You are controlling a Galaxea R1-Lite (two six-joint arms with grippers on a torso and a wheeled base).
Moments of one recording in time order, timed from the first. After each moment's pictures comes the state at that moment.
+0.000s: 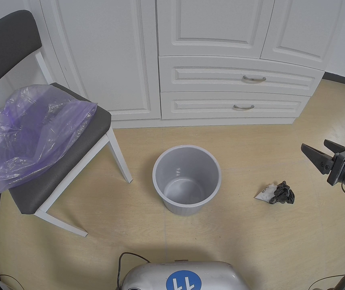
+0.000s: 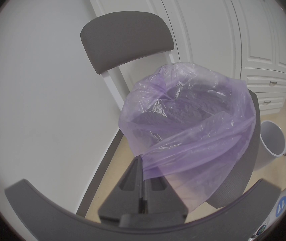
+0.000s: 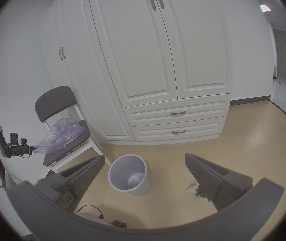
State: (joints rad) left arm 0.76 1.47 -0.20 -1.04 -0.29 0.24; right arm 0.34 1.14 -0.45 -0.65 -0.04 0.12
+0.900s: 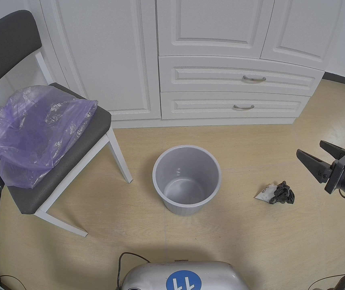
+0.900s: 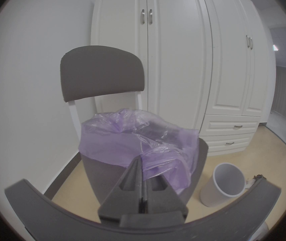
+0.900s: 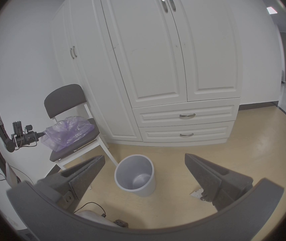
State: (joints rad) left arm 0.45 1.30 -0.16 -1.19 -0.29 -0.08; right arm 0.42 1.13 -0.42 -0.69 -0.04 0.08
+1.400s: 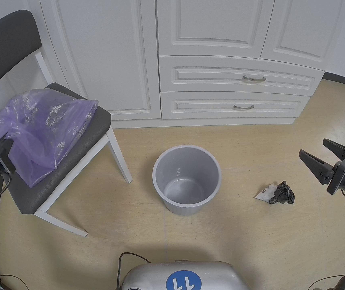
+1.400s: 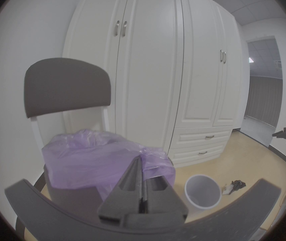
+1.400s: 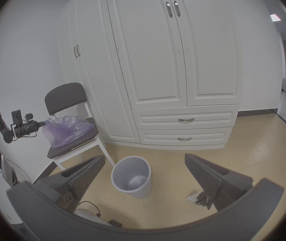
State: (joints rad) left arm 0.17 1.25 -0.26 -1.17 -0.26 -0.08; right arm 0.43 1.11 -0.41 -0.71 -0.06 0.03
